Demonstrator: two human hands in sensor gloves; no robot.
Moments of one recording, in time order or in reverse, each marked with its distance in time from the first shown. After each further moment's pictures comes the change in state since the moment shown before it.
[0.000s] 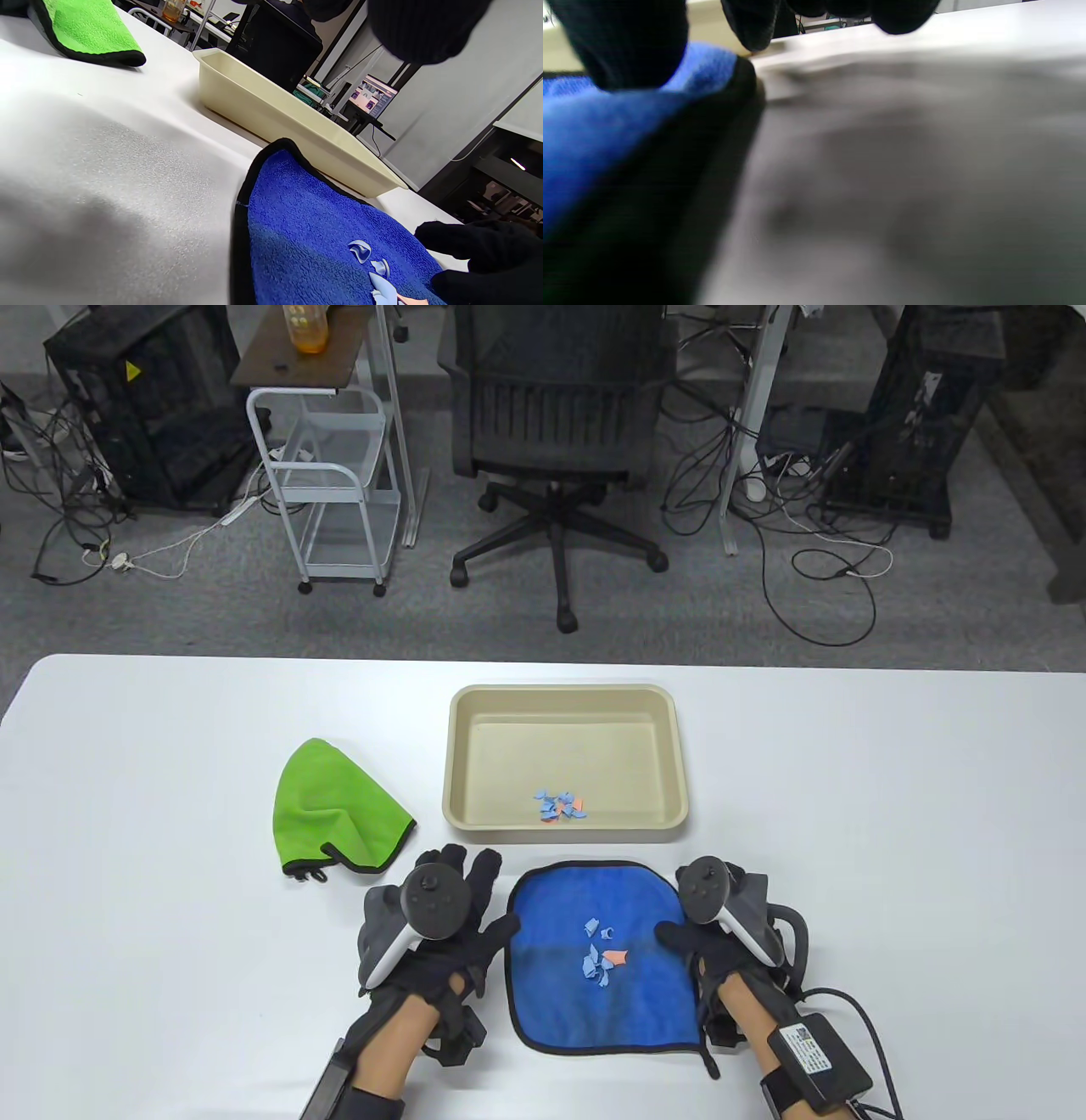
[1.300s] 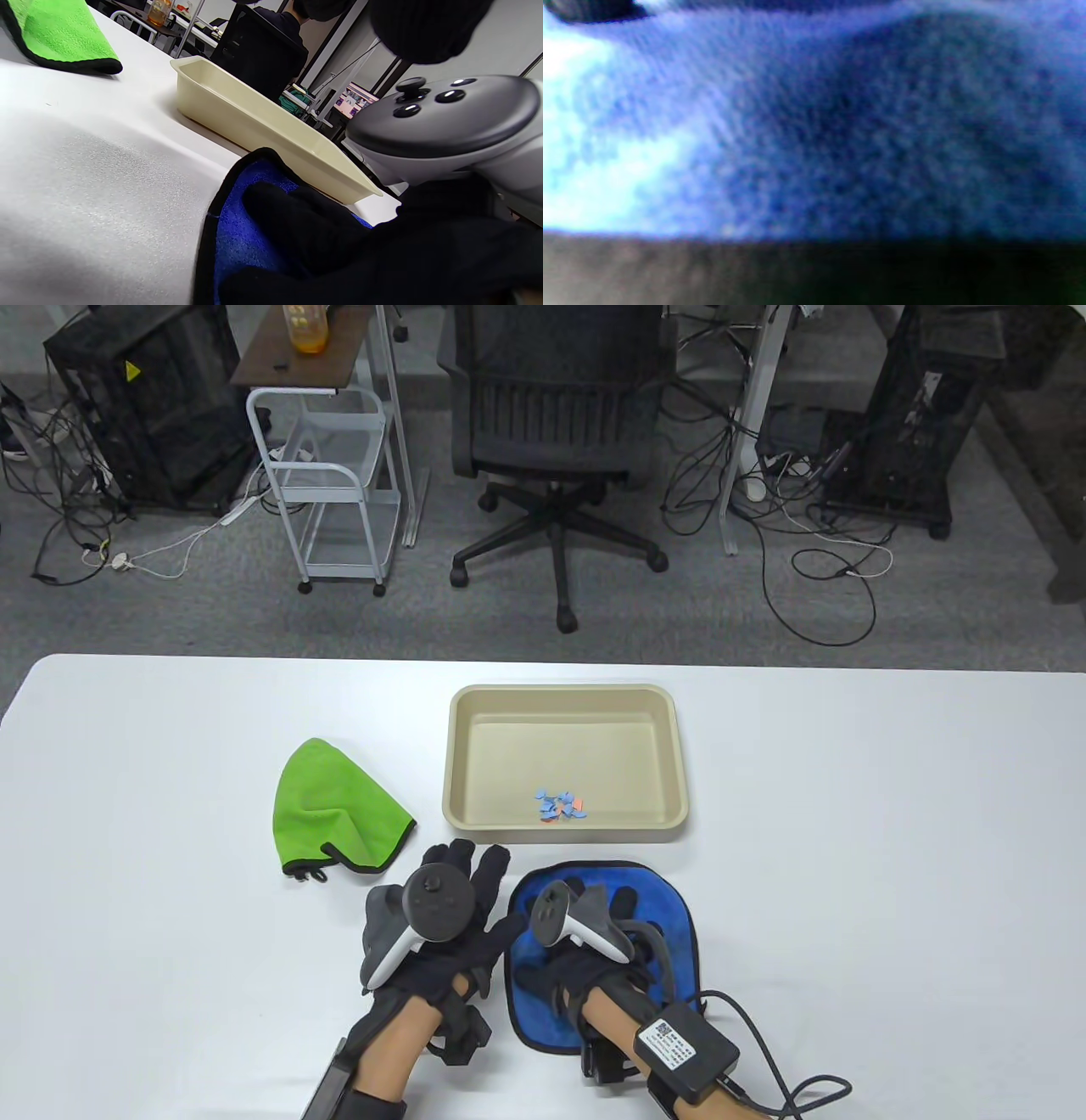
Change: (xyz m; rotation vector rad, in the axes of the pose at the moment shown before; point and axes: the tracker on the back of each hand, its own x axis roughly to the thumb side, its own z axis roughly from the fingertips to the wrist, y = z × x) left_hand 0.006 0.002 0.002 0.020 -0.050 0.015; right_hand 0.136 0.050 0.030 0.395 -0.126 0.113
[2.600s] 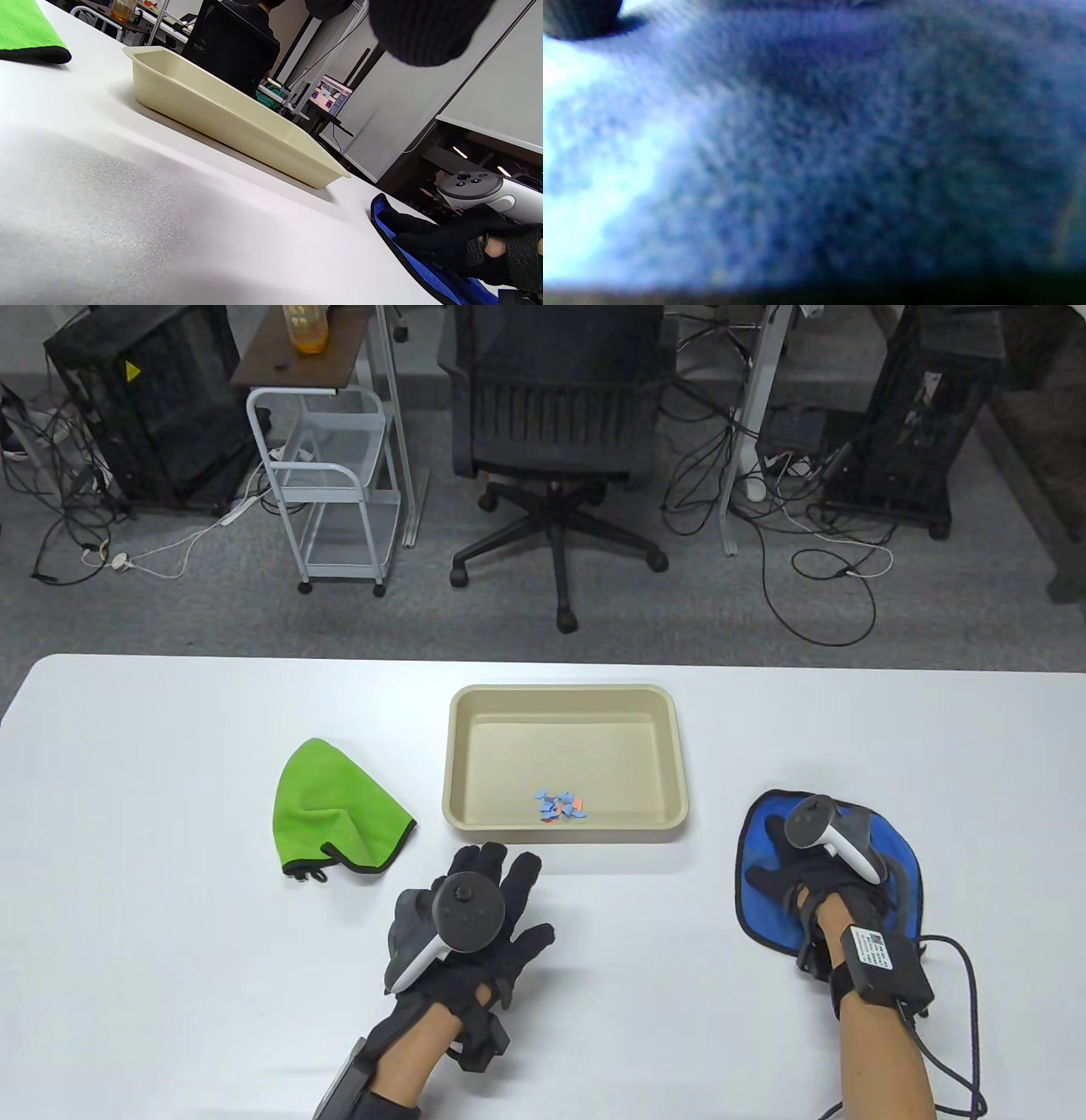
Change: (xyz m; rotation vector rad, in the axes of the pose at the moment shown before) left_hand 0.024 -0.013 0.000 -0.012 -0.090 -0.039; right_hand -0.276 -0.075 -0.049 -0.086 0.298 -0.184
